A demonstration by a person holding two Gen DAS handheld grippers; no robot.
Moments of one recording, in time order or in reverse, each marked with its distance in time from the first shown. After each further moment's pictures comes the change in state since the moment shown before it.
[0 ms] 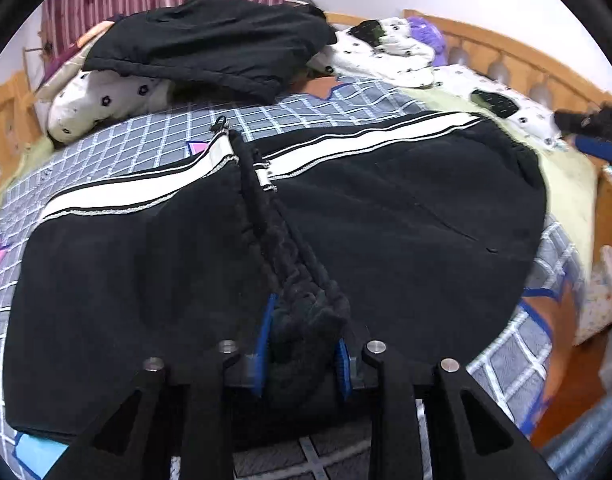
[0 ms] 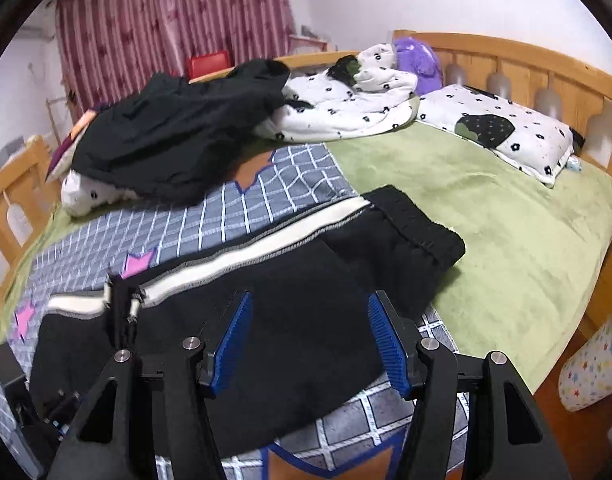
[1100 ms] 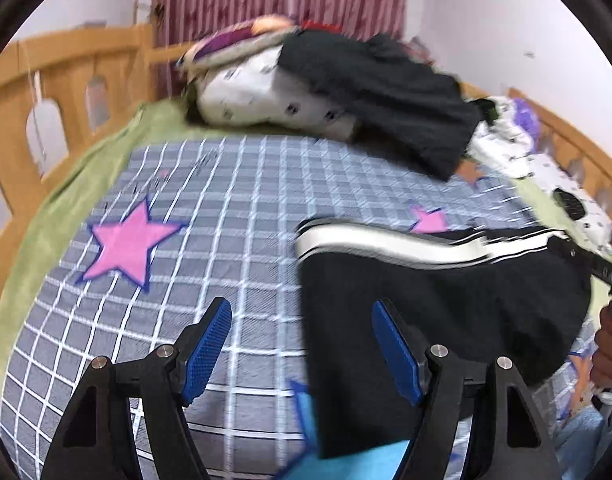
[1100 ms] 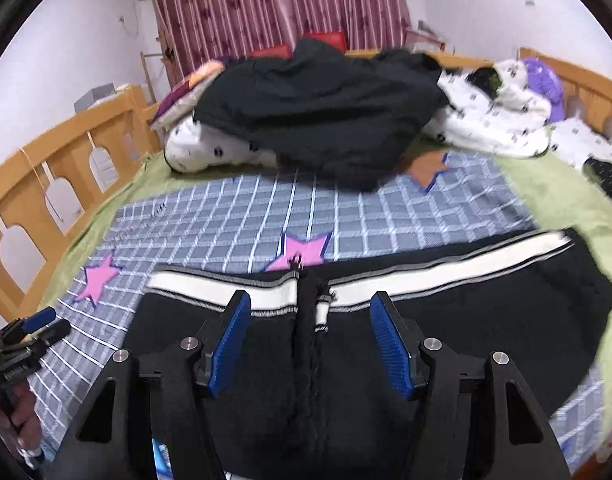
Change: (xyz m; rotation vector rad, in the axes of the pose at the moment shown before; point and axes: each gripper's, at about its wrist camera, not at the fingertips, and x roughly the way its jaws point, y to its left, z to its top) left arm -0.102 0.256 0.009 -0.279 -0.055 0.197; right arm 0.026 0.208 -0.009 -0.176 0.063 0.299
